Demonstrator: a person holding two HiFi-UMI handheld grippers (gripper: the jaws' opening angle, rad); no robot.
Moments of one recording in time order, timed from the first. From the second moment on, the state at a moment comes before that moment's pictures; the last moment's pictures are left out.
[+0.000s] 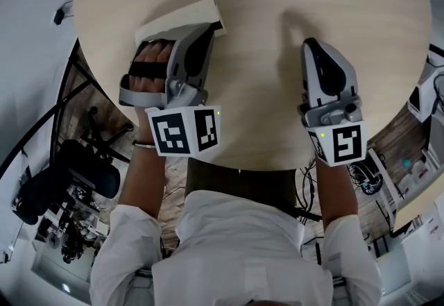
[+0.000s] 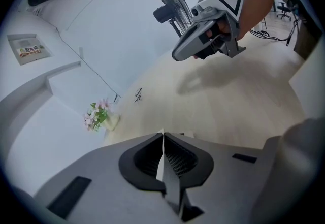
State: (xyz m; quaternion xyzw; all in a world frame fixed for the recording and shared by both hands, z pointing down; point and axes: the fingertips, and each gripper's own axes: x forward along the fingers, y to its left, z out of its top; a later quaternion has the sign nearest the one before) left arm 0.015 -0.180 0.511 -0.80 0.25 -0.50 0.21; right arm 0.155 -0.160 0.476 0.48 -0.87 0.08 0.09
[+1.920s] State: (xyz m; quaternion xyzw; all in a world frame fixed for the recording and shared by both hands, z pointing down) left arm -0.235 -0.140 0.259 -0.89 0.40 0.09 -0.20; right arm 0.118 -0.061 0.232 0.59 -0.80 0.01 0.03
